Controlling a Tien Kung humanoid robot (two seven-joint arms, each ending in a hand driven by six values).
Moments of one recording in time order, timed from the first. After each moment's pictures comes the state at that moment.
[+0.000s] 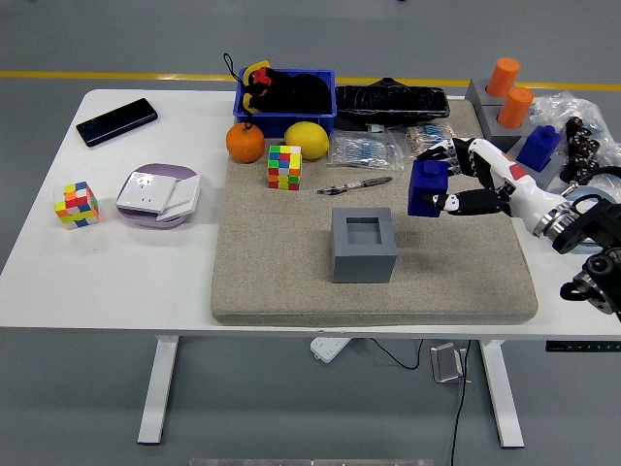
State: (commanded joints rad) left arm -0.24 0.20 0.00 -0.20 0.18 -0.11 0.19; right arm 0.47 -0.33 1.07 1.12 -1.29 0.13 0.19
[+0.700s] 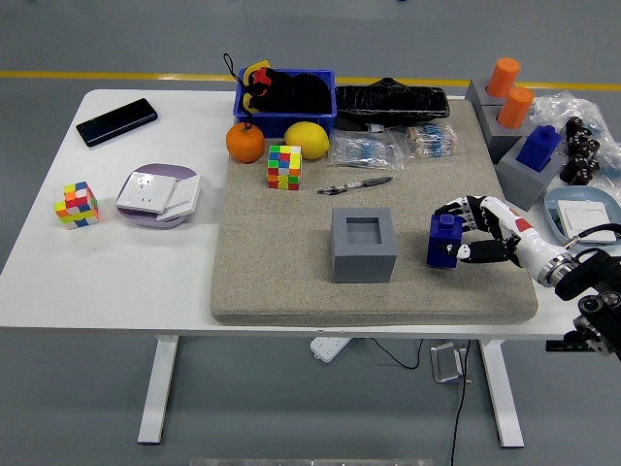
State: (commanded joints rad) left arm -0.24 0.20 0.00 -0.20 0.18 -0.11 0.19; right arm 0.41 -0.31 0.98 0.95 -1.26 0.09 0.24
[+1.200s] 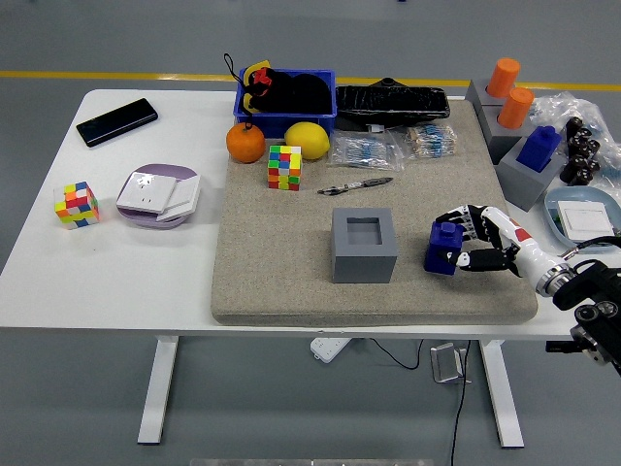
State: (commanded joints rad) left arm -0.24 0.19 -0.01 -0.20 0.19 -0.11 0.19; right arm 0.40 -0.30 0.97 0.93 -1.25 0.09 0.25
